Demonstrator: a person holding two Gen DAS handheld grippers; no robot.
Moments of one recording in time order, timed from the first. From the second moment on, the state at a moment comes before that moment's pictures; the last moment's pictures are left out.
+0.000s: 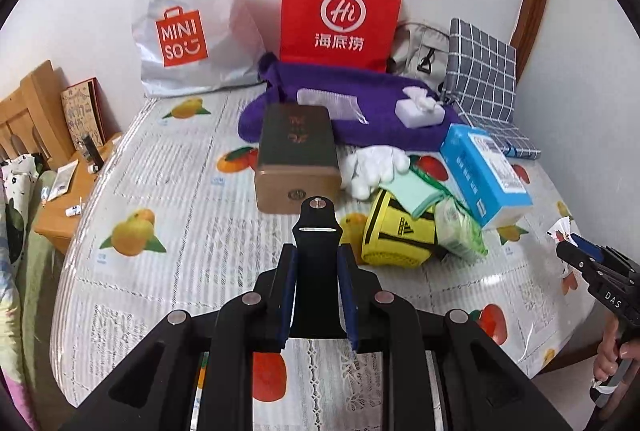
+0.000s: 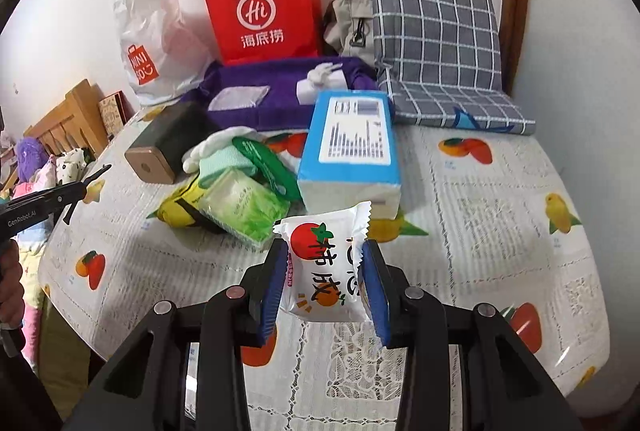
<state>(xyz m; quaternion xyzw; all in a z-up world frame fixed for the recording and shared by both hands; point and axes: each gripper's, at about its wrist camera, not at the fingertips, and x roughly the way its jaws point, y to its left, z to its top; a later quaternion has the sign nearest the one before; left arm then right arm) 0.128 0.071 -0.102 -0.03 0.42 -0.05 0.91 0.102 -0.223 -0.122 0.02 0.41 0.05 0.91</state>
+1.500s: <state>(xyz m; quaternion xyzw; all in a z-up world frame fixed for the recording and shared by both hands) 0.232 0.060 -0.041 -0.02 0.38 -0.02 0.92 0.224 -0.235 -0.064 0.01 0.35 0.07 0.93</state>
